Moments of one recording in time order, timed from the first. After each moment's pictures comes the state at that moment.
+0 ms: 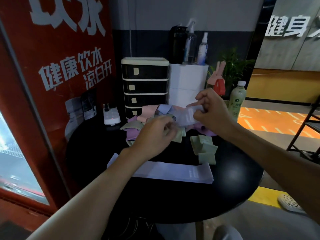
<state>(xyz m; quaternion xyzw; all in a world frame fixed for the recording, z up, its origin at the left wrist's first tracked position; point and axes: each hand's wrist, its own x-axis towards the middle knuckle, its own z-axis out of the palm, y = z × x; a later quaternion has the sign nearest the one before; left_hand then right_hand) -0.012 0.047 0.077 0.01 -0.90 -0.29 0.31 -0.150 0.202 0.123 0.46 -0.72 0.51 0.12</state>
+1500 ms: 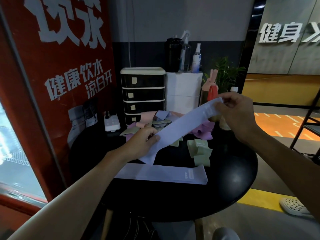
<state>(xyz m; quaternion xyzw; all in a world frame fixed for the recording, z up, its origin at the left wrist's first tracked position) -0.003 0.014 0.074 0.02 -0.92 -0.34 0.19 -0.142 0.259 0.148 0.34 -0.69 0.61 0.19</state>
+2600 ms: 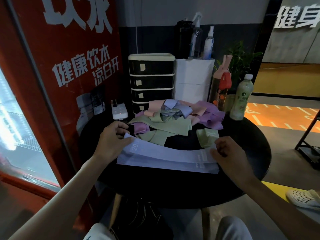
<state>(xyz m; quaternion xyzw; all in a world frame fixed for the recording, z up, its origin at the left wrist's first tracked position) 0.077 -0.040 0.039 0.22 -0.81 -0.44 0.32 -0.098 0.266 0.004 0.31 -0.80 0.50 0.09</state>
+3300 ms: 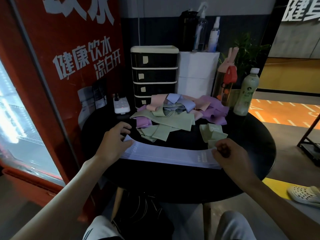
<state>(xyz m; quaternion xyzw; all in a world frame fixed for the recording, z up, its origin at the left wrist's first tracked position) 0.082 -0.049 0.014 0.21 -0.87 -0.36 0.27 -0.092 0.265 -0.010 0.30 -0.82 0.48 0.09</state>
